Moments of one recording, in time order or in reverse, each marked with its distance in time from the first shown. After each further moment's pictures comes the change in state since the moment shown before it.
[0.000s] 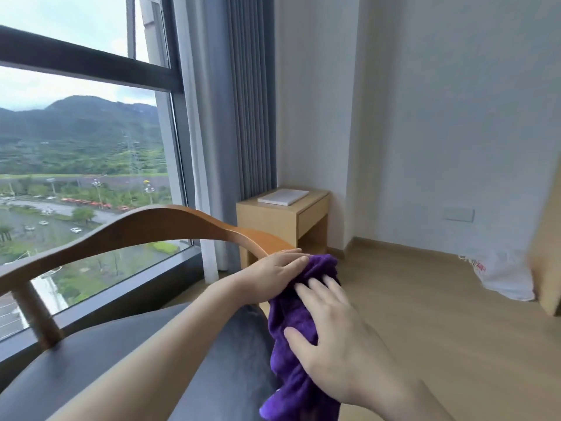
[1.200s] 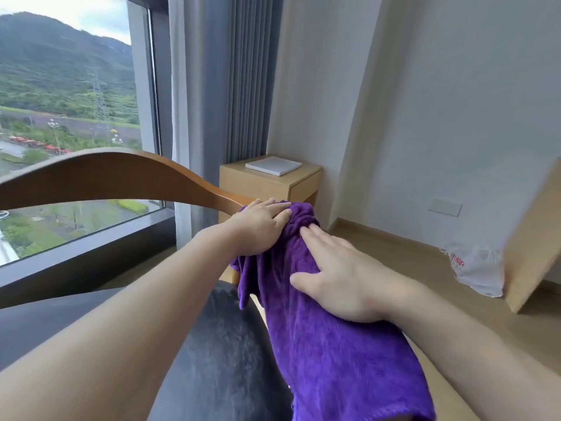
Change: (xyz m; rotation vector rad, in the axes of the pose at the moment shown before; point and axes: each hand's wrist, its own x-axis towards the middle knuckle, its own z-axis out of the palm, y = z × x) left_hand 0.086 -0.088 -0.037 0.254 0.149 -0.095; right_hand 0.125 0.014 0.004 -0.179 -0.369 0.153
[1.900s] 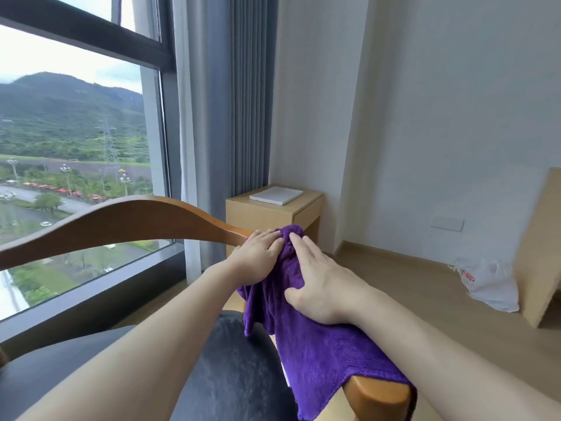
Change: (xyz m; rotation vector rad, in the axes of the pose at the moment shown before) left_hand -0.001 -0.014 0.000 -0.060 0.059 -0.031; right_hand 0.018 -0.013 0.005 0.036 0.094 0.003
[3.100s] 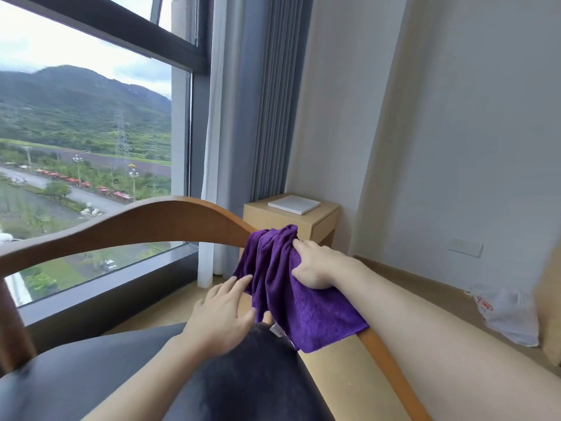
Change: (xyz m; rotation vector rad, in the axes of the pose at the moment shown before) left_hand -0.085 -0.125 0.013 0.144 0.134 -0.141; right_hand 0.131 -0.032 0.017 -0.205 -0.106 0.085
